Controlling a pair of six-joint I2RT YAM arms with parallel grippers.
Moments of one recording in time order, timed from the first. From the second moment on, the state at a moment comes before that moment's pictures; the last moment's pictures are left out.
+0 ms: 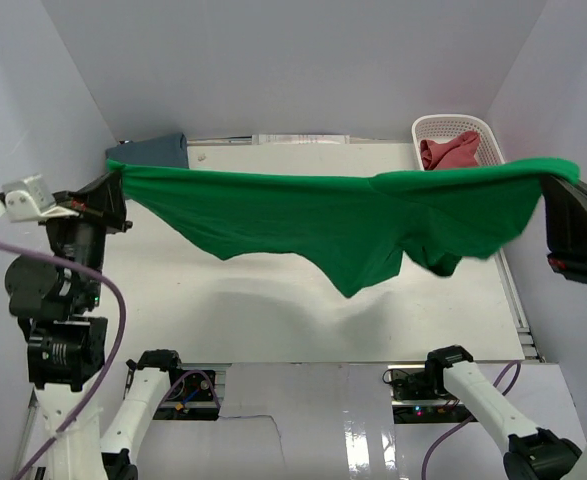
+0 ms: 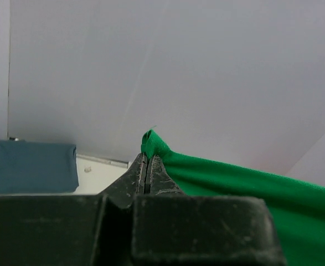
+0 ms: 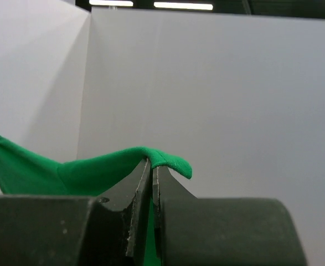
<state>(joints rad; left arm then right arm) -0.06 0.65 1.30 -0.37 -0.07 -0.37 0.27 0.76 1.90 -0.48 -0.32 0.02</state>
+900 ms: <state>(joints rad) -0.07 0.47 1.30 -0.30 -0.03 -0.37 0.26 0.60 1.86 -0.36 -0.33 0.03</state>
